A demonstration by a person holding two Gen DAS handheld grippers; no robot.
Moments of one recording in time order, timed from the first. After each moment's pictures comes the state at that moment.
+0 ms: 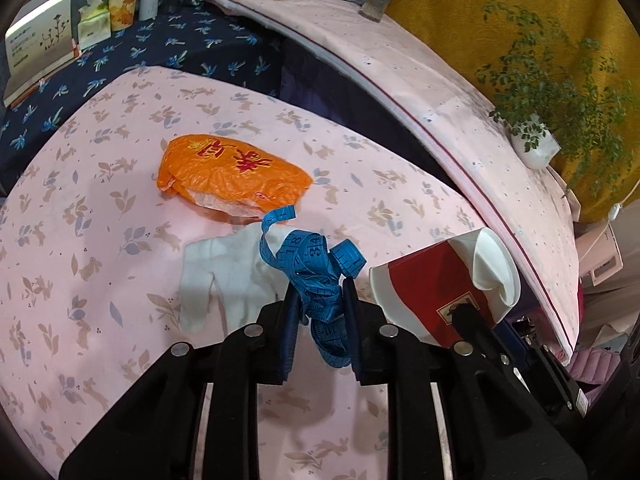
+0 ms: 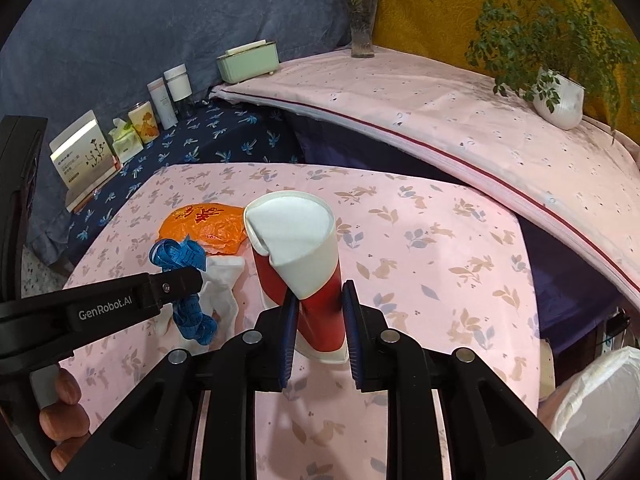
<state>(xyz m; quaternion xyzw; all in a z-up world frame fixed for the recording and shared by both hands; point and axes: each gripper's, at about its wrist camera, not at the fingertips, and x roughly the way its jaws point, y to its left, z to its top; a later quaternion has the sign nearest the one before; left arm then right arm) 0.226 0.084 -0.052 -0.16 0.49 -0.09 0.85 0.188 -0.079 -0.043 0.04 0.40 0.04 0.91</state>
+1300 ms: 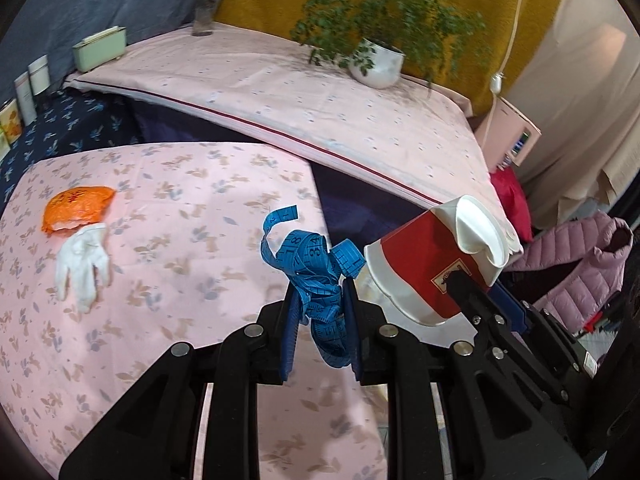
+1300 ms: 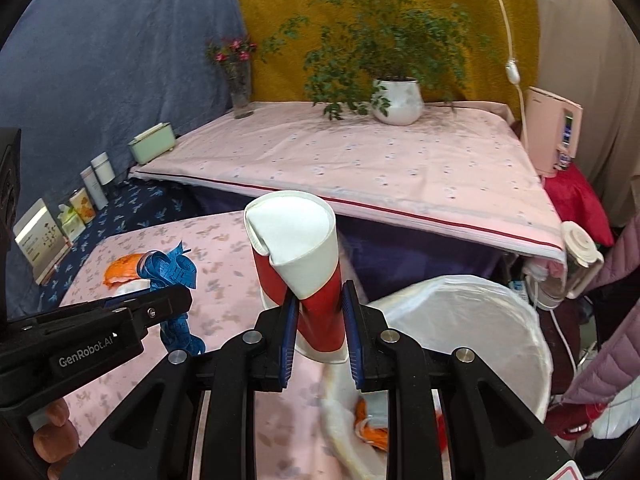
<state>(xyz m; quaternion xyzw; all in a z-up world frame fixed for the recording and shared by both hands) 0.101 -0.109 0.014 -0.02 0.45 -0.27 0.85 0.024 -0.246 0.009 0.10 0.33 -0.12 0.93</state>
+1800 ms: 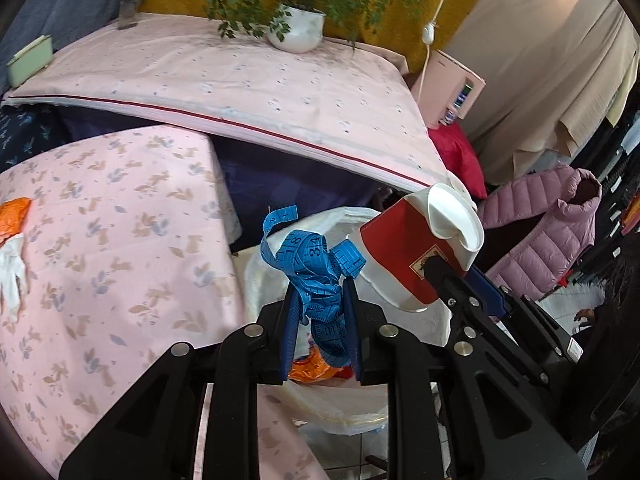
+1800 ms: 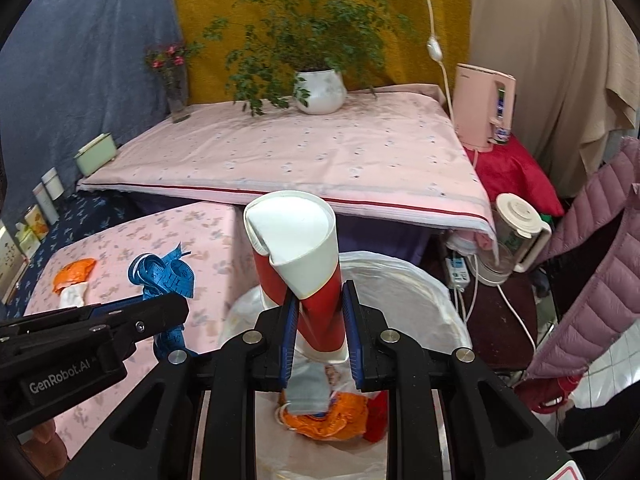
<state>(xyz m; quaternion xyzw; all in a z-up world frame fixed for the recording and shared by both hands) 0.070 -0.196 -0.006 0.00 0.47 -0.36 0.81 -0.016 -0.319 -0.008 0.12 0.34 -0.21 0.91</state>
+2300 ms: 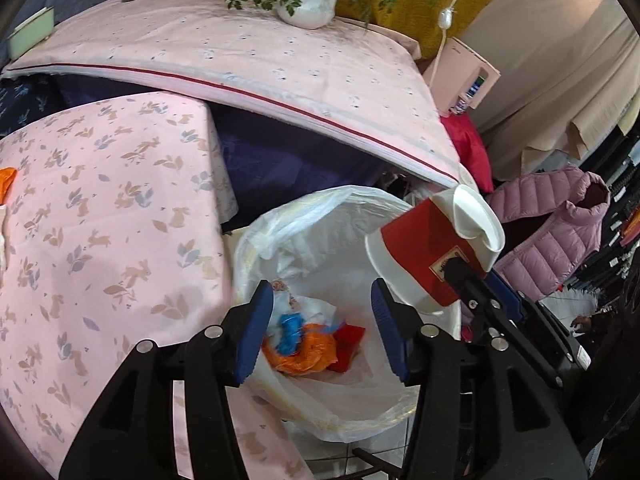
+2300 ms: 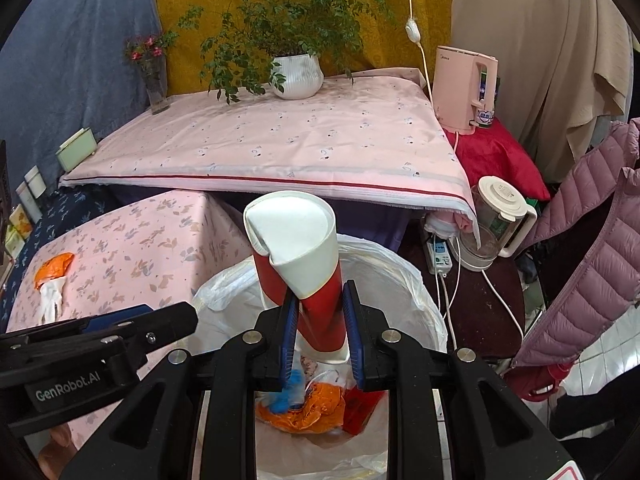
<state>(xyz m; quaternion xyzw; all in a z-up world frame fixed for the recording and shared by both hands) 0.080 -0.202 -0.036 -0.01 0.50 -0.34 0.80 -0.016 -0.332 -0.025 0.12 0.36 -0.23 0.90</state>
